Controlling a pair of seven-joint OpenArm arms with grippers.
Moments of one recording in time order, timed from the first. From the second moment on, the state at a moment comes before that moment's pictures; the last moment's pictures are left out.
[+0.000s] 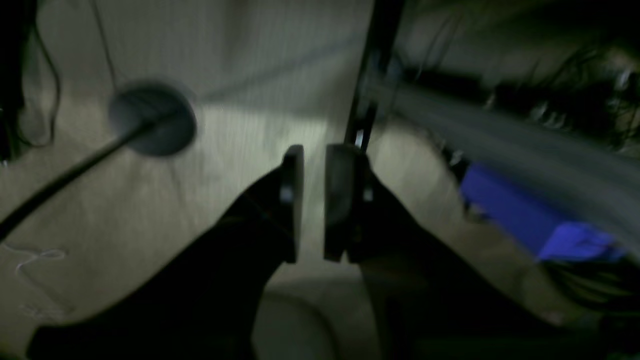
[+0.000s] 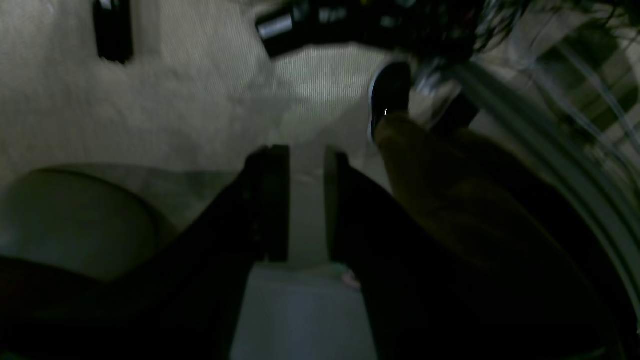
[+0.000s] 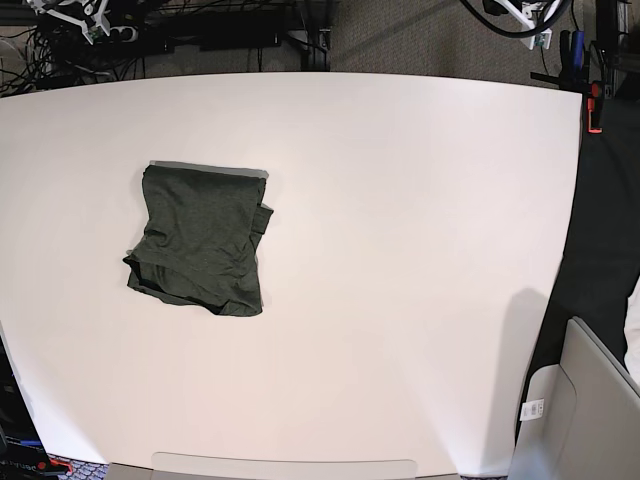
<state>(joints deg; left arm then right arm) 48.3 -8.2 -28.6 101.6 -27.2 -22.0 51.7 -43.0 16.3 27.4 94.1 1.0 39.0 -54.2</state>
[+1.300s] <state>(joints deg) 17.3 -4.6 -17.1 24.6 -10.5 -21.2 13.7 -10.1 2.1 8.6 25.0 -11.6 13.9 -6.7</state>
